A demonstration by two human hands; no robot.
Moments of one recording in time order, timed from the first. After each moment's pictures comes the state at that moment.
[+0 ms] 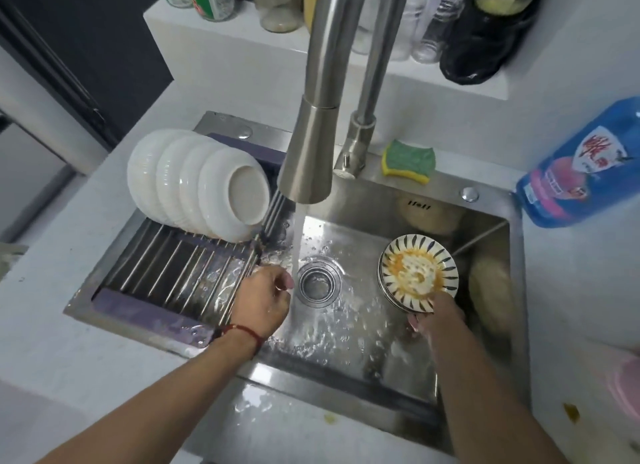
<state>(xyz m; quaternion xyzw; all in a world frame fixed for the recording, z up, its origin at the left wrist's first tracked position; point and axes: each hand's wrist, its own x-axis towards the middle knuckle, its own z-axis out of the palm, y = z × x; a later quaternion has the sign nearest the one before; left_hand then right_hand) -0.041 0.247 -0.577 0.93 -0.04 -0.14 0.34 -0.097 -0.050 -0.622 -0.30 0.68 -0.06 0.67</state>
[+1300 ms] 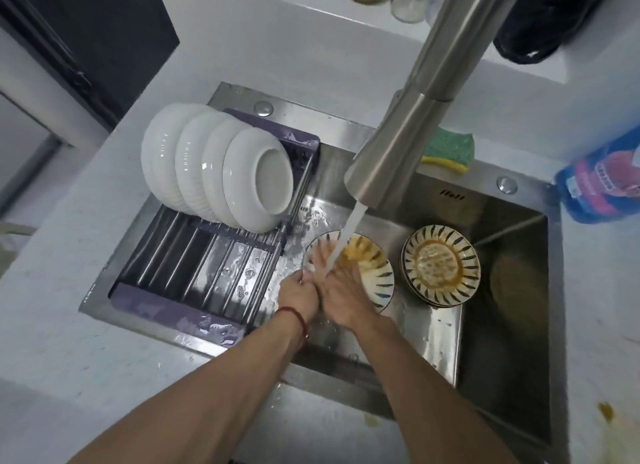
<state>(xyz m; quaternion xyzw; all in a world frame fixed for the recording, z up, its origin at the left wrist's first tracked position) -0.037 0.229 -0.668 0.64 0.32 -0.29 0.63 -0.046 0.121 -0.647 -0.94 -0.01 0.25 0.23</state>
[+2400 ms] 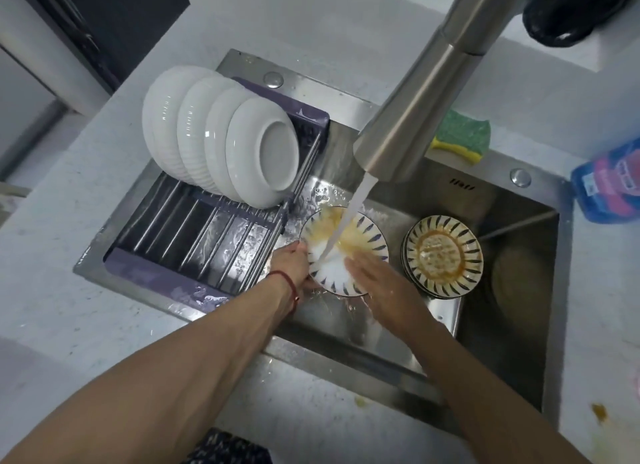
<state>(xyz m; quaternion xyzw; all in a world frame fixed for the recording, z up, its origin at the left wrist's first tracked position) -0.014 0.232 -0.638 0.64 0.36 -0.30 0.61 -0.096 0.032 -0.657 -0.97 -0.16 0.10 0.16</state>
